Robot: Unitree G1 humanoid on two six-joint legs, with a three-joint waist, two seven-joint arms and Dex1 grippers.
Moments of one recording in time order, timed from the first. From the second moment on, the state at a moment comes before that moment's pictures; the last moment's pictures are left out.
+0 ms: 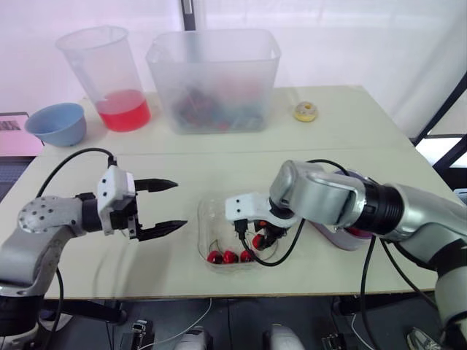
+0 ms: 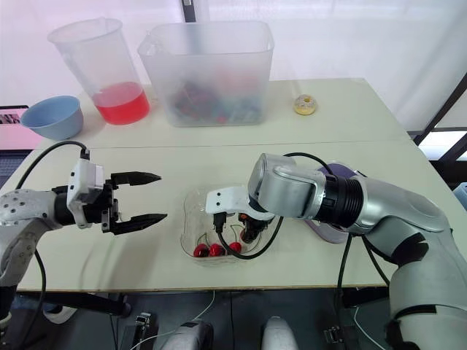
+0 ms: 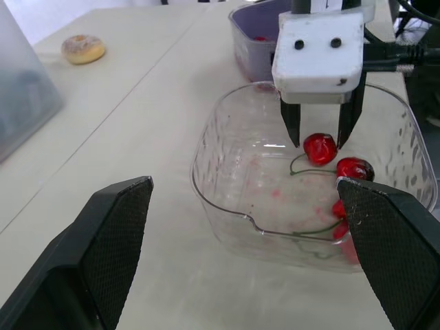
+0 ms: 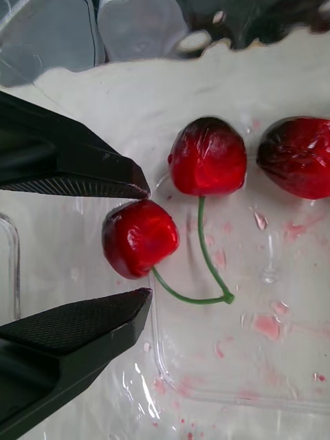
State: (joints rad) left arm -0.22 0.82 0.21 -0.32 -0.57 0.34 -1.15; right arm -1.35 -0.71 1.13 -0.27 0.29 1.29 1.11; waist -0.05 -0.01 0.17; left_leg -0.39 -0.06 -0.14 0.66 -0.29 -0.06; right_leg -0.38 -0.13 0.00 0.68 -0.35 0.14
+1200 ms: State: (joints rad) left arm -0.39 0.74 0.17 -0.26 -0.75 0.52 -1.09; right arm -1.34 -0.75 0.89 -0.28 0.15 0.94 1.18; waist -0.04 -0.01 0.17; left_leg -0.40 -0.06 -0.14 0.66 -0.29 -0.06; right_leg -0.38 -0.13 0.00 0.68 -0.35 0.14
